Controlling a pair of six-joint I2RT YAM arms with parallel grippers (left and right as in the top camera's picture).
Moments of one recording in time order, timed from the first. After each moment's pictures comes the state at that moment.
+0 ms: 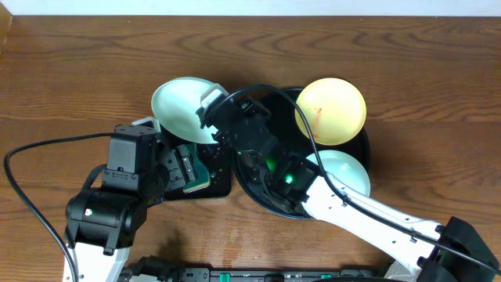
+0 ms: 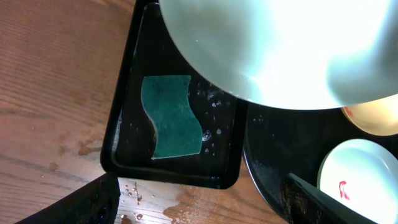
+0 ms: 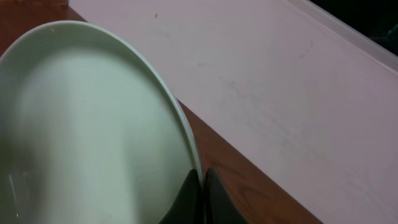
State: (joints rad) left arm -0.20 0.92 1.06 -1.10 0.00 -0.48; right arm 0.96 1.59 1.13 0.23 0.49 -0.35
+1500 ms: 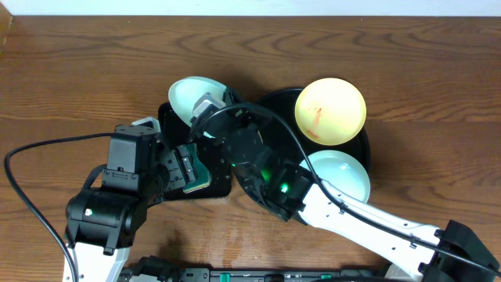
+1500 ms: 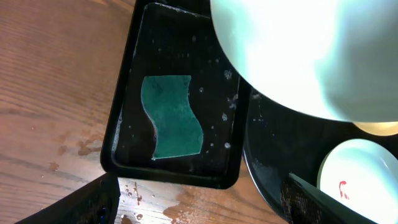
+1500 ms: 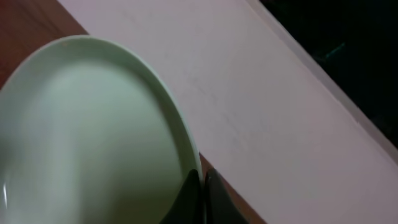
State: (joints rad) left arm -0.20 0.92 1.06 -1.10 0.00 -0.48; right arm 1.02 1.59 1.13 0.25 0.69 -0.57
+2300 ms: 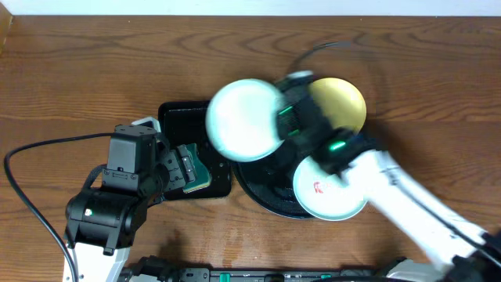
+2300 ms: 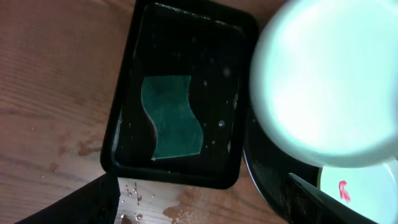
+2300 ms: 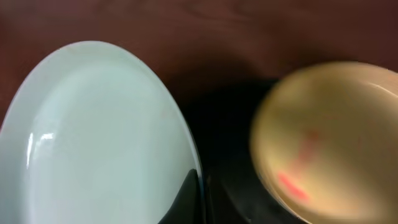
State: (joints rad) left arm -0.20 0.92 1.06 -1.10 0.00 -0.48; right arm 0.60 1.49 1.14 -0.41 0.14 0.46
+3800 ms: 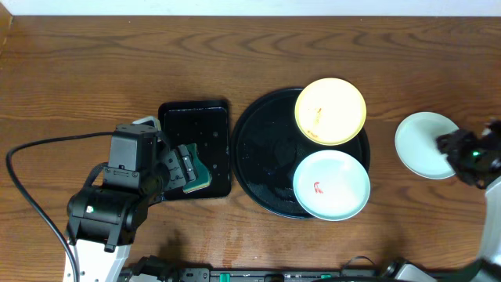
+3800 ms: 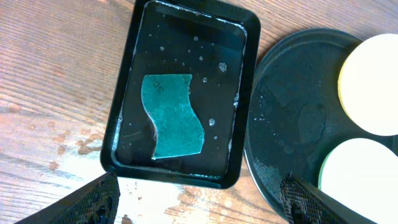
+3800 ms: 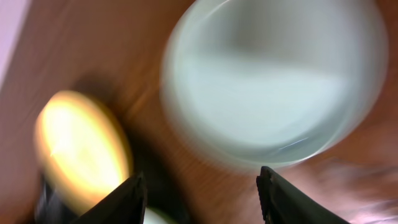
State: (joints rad) left arm -0.20 0.93 1.06 -1.10 0.00 -0.48; right arm -0.60 1.35 0.95 -0.71 -0.38 0.34
